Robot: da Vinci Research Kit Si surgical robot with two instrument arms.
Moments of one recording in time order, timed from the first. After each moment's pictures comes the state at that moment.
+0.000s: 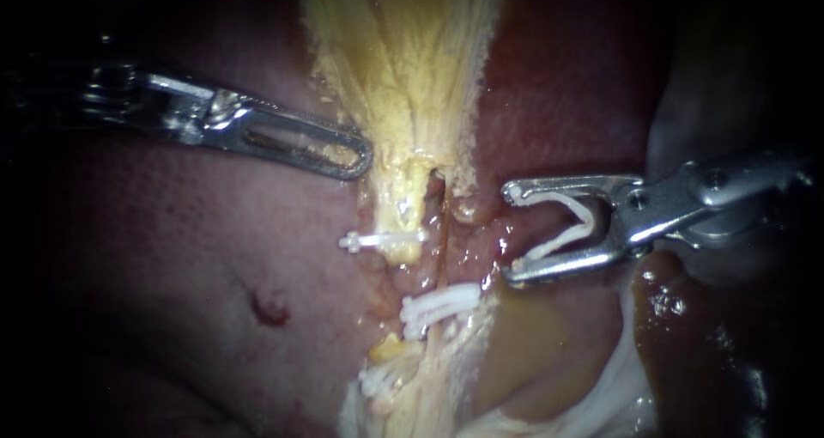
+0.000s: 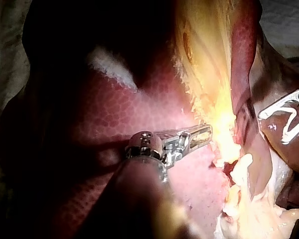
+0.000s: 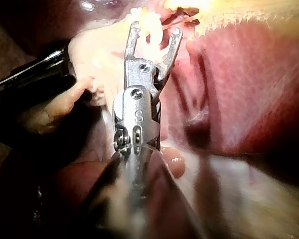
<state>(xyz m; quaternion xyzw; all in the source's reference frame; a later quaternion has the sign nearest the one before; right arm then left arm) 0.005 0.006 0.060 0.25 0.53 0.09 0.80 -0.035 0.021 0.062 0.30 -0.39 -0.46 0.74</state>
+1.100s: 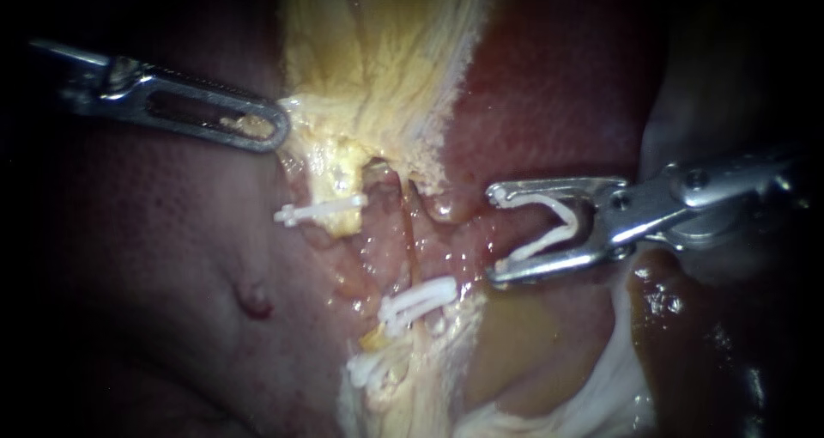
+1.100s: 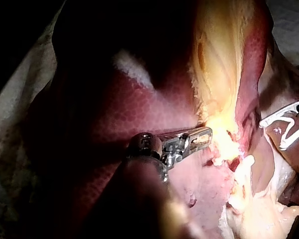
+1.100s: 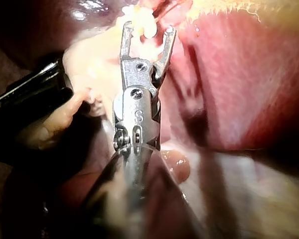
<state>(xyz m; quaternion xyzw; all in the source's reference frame) 0.007 0.005 0.062 0.27 0.53 0.11 0.80 -0.028 0.023 0.055 0.29 -0.40 -0.48 0.73</state>
